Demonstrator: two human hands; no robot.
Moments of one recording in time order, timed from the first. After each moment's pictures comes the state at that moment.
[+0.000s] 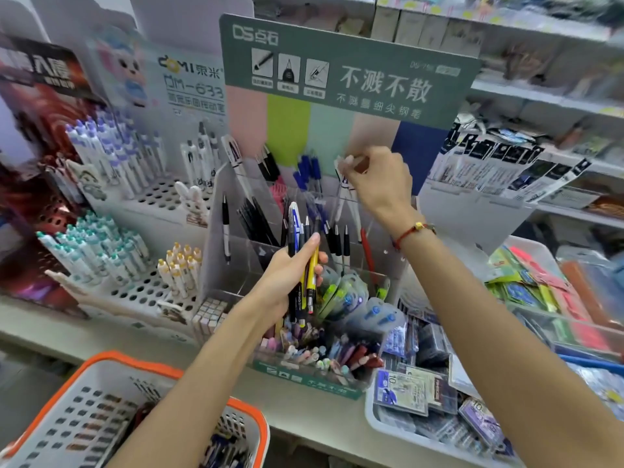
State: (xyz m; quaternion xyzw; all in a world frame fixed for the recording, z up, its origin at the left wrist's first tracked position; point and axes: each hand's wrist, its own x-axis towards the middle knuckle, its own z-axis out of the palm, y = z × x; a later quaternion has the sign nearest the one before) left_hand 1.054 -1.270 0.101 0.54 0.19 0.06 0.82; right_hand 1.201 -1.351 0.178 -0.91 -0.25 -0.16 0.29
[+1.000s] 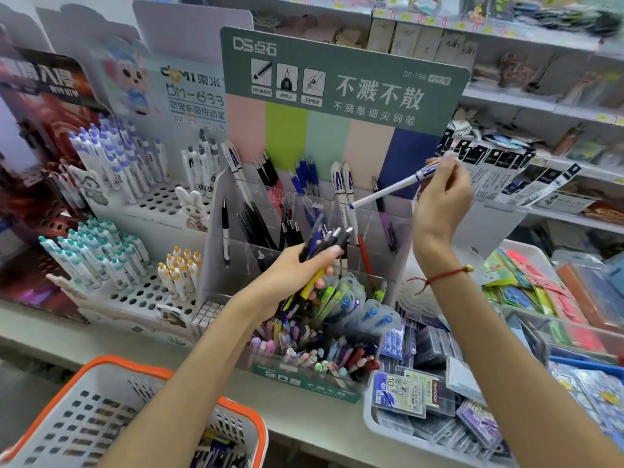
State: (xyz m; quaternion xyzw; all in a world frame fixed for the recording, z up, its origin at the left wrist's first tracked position) left_hand 1.047 -1.270 0.119 0.69 0.13 -0.01 0.72; right_hand 1.186 -1.401 0.172 -0.69 -0.07 -0.28 0.66
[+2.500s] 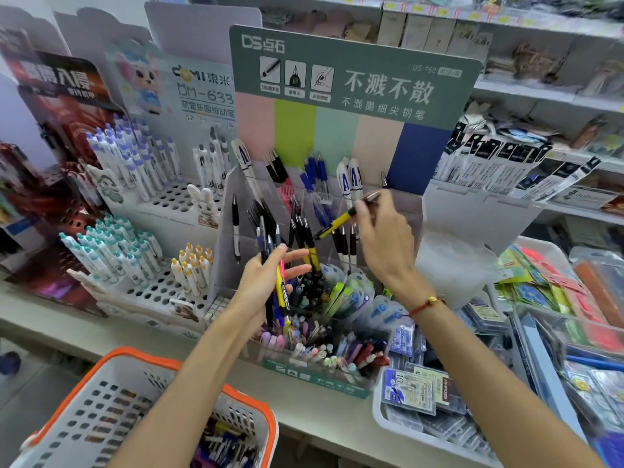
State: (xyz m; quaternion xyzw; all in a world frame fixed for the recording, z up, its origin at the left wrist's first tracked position) left_hand 1.021 -1.251 0.101 0.55 0.28 0.12 0.78; right_hand 1.146 -1.382 0.127 -0.87 -0.27 -0.14 0.40
